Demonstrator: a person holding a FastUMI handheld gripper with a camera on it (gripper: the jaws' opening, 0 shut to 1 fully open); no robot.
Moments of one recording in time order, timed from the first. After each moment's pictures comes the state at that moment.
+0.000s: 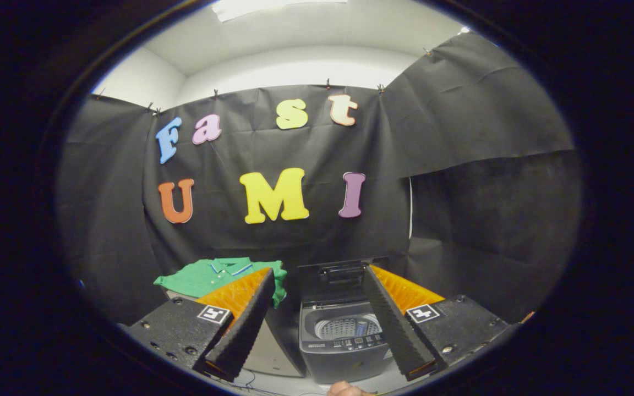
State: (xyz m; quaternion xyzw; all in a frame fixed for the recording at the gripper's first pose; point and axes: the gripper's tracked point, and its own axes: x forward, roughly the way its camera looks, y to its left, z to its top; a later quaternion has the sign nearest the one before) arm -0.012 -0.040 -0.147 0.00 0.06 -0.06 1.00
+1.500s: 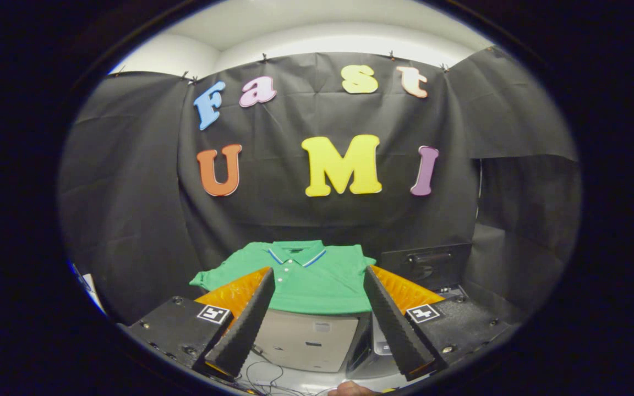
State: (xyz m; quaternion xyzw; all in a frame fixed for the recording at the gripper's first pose) arm 0.128 0.177 -0.216 -0.02 0.16 0.05 0.99
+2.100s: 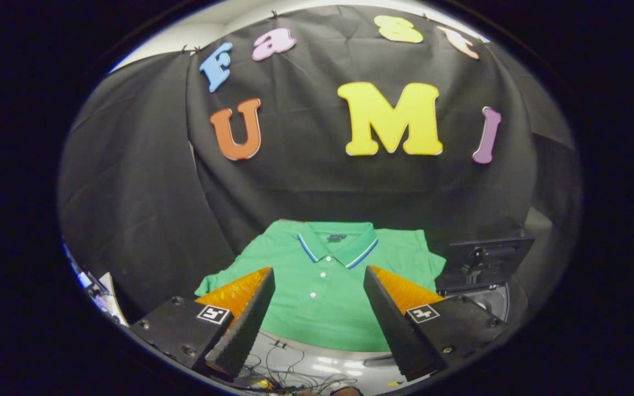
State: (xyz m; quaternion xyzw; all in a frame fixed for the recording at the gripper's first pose) arm 0.262 0.246 -0.281 -0.01 0.34 0.14 0.93
